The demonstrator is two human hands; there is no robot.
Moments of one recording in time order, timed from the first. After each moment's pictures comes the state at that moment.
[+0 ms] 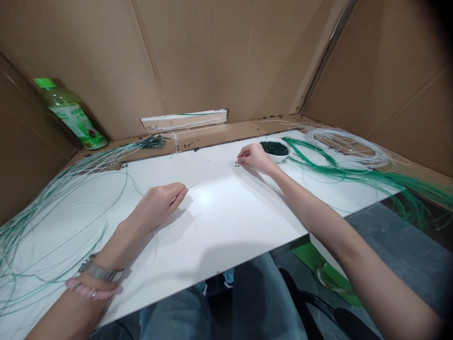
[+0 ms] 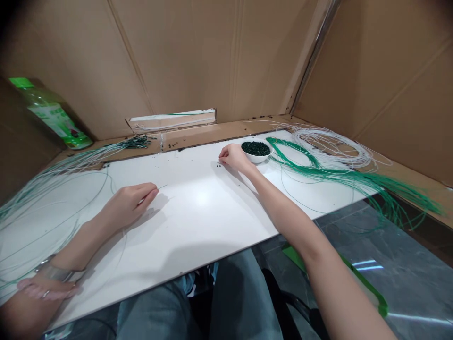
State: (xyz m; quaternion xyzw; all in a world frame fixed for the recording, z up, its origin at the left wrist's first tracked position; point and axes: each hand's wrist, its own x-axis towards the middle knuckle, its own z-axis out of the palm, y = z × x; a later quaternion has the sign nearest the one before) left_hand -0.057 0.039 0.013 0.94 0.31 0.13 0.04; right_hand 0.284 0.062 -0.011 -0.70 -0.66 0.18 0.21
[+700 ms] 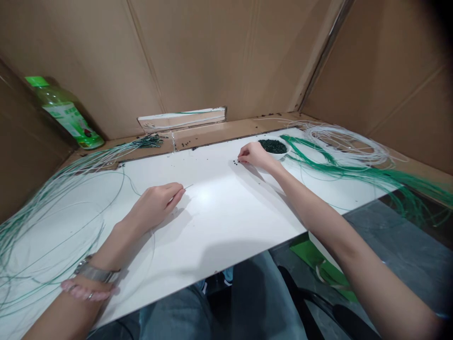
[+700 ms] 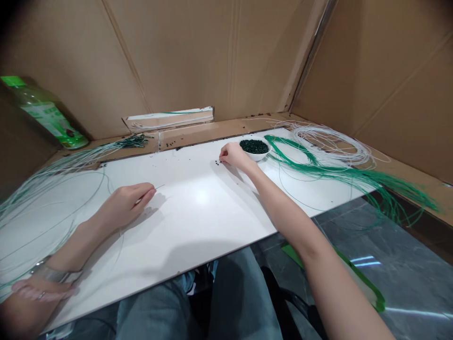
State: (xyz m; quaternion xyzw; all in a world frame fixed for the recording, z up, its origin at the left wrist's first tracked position) left_hand -0.057 0.041 0.012 0.94 0.32 0.11 0.07; right_hand 0.293 0.062 -0.007 -0.69 -0.69 0.16 0.18
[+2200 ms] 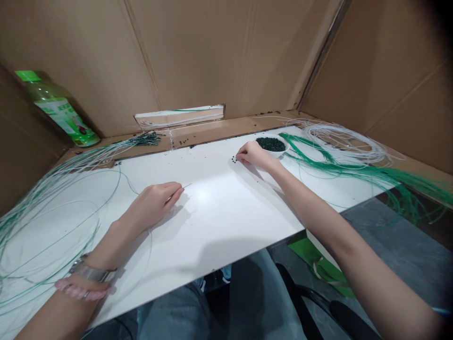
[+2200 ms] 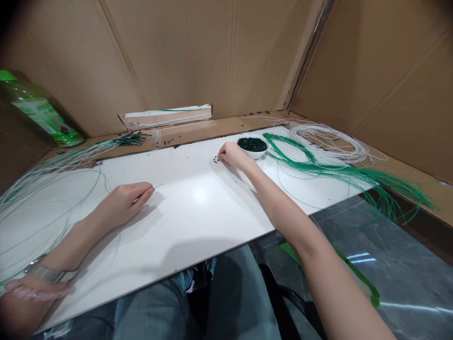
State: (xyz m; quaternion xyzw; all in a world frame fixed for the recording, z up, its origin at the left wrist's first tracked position) left_hand -0.056 0.039 0.012 0.94 0.30 0.11 0.06; right_hand 0.294 0.058 -0.007 -0.69 -0.70 0.14 0.16
